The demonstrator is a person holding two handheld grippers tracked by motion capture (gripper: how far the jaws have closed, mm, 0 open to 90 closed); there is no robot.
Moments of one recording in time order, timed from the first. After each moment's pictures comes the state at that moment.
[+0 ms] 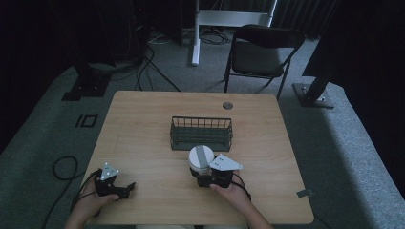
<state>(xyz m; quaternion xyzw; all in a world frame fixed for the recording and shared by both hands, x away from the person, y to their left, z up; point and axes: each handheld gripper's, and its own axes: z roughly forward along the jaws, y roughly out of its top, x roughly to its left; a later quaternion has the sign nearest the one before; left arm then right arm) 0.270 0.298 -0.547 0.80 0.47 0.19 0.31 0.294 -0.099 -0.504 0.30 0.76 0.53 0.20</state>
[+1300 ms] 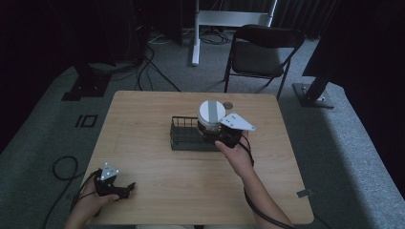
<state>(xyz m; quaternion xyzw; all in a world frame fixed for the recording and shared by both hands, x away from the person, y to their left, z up) 0.270 0.298 -0.547 0.80 0.47 0.19 0.31 0.368 -0.110 -0.404 0.35 0.69 0.57 0.28</state>
